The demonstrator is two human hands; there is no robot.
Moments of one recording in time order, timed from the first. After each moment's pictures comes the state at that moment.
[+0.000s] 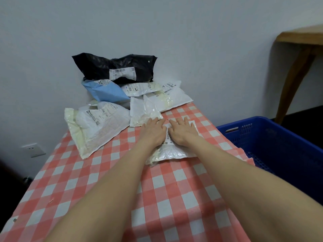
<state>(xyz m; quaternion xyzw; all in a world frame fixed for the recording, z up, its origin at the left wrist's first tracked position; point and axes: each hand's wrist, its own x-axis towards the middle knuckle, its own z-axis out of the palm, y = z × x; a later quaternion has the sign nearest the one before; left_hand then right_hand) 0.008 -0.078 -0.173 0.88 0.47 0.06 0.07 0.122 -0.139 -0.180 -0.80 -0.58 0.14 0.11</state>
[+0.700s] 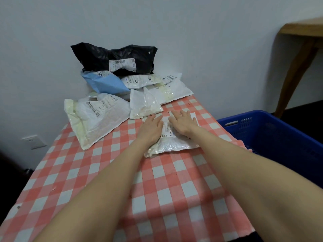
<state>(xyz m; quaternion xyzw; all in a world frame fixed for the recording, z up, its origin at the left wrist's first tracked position) -0.009 -0.083 -0.188 0.87 0.46 0.11 0.14 0.125 -0.146 -0.175 -0.79 -0.56 0.20 0.17</state>
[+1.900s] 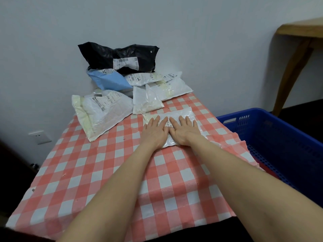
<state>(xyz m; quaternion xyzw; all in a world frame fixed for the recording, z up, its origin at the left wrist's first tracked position) -0.018 -0.130 -0.199 0.88 0.47 0.07 0.06 0.102 -0.182 -0.200 -0.80 -0.58 0.13 0.06</state>
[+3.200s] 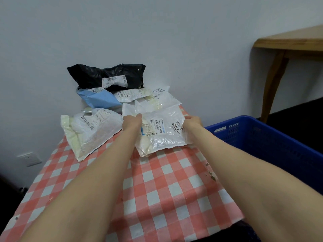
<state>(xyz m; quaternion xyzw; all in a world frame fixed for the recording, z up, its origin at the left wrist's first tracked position) 0.004 -0.086 -0.123 0.58 0.63 0.35 0.38 0.179 -0.155 -0.177 -0.72 -0.18 0.33 0.58</state>
